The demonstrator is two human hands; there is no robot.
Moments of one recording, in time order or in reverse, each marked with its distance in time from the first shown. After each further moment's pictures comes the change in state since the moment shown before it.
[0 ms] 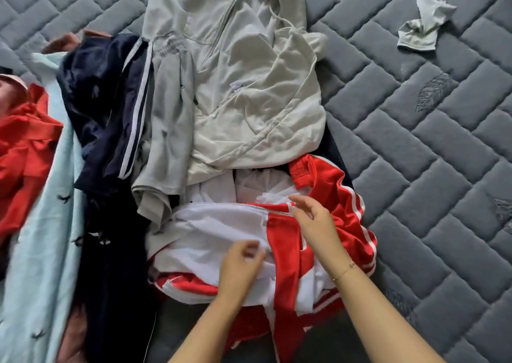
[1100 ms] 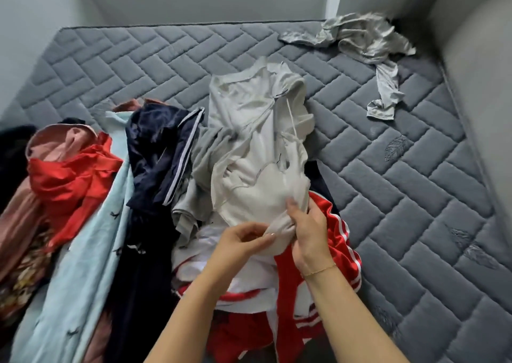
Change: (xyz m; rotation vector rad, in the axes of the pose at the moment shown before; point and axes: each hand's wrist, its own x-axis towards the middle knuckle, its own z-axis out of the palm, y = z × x) left_hand -0.107 0.118 -0.114 -0.410 -0.319 0.265; right_hand -0.101 -0.119 0.019 0.777 0.094 -0.060
